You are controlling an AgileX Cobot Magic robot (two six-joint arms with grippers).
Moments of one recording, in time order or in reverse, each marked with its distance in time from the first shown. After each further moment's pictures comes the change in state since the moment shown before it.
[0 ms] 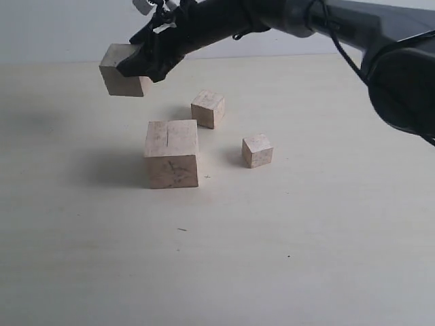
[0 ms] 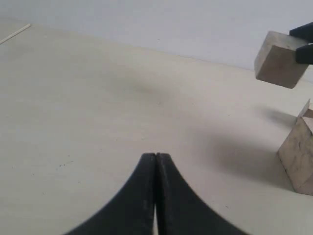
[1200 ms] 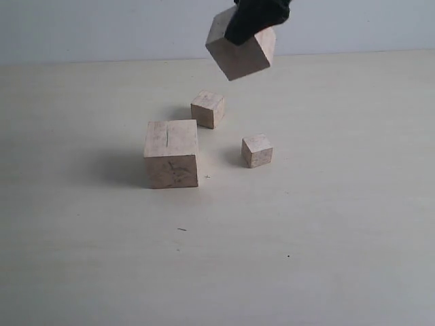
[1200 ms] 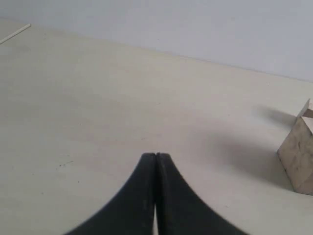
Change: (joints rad) left arm 0.000 0.000 0.000 0.000 0.000 0.000; right arm -0.071 -0.613 0.344 -0.691 0.320 0.474
